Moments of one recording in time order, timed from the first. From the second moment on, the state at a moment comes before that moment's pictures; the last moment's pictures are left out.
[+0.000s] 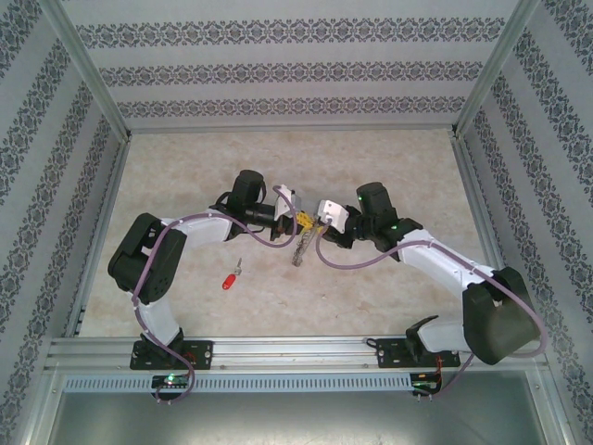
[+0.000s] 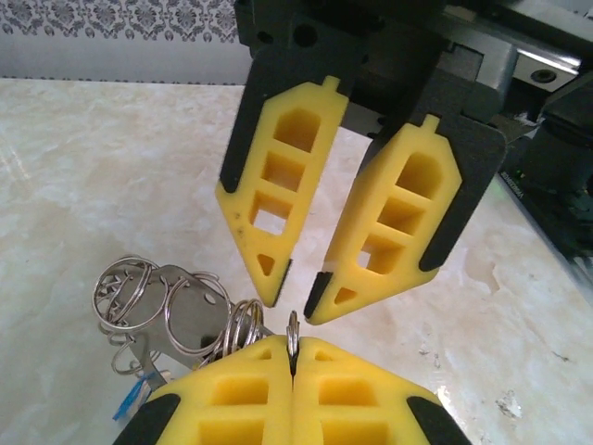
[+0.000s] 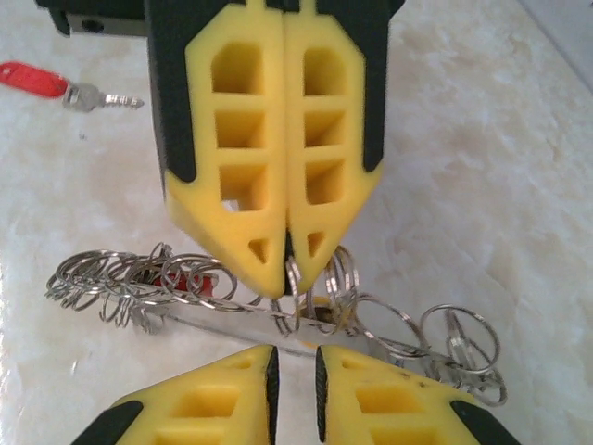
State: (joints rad) left arm -0.47 1.79 0.99 0.25 1.04 0.46; right arm 0.44 1.33 0.76 -0.14 -0.52 -0.67
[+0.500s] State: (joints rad) left arm -0.46 1.79 1.00 0.23 1.08 0.45; right arm 0.41 1.33 0.74 -0.02 -0.66 -0.64
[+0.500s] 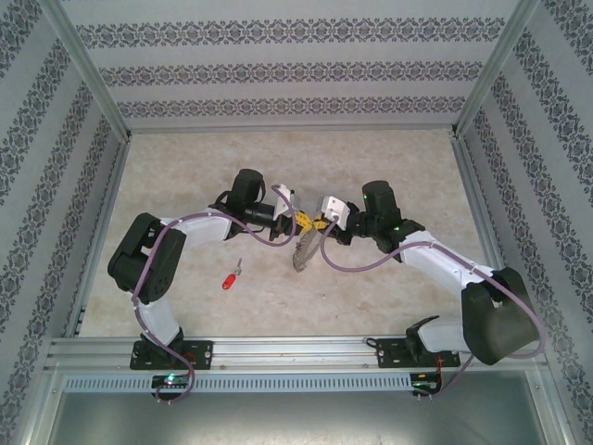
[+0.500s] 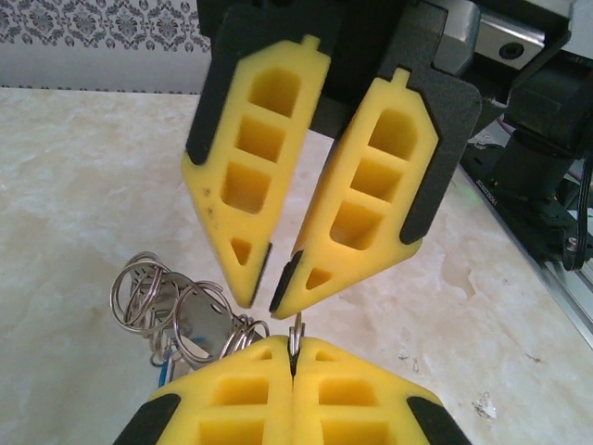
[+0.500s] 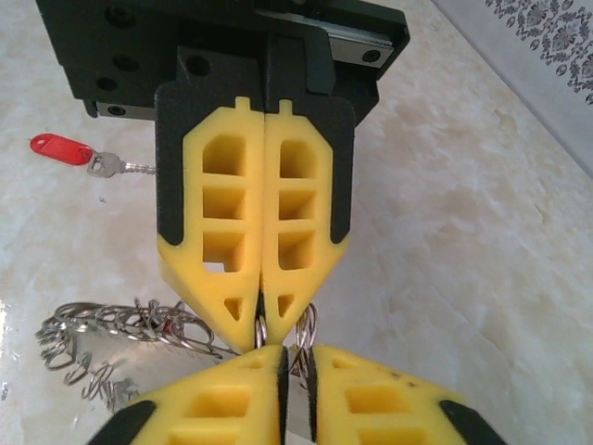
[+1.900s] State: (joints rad) left arm -0.44 1.85 1.00 0.36 1.10 0.38; right arm 0.40 1.45 0.72 0.07 -0.70 -0.60
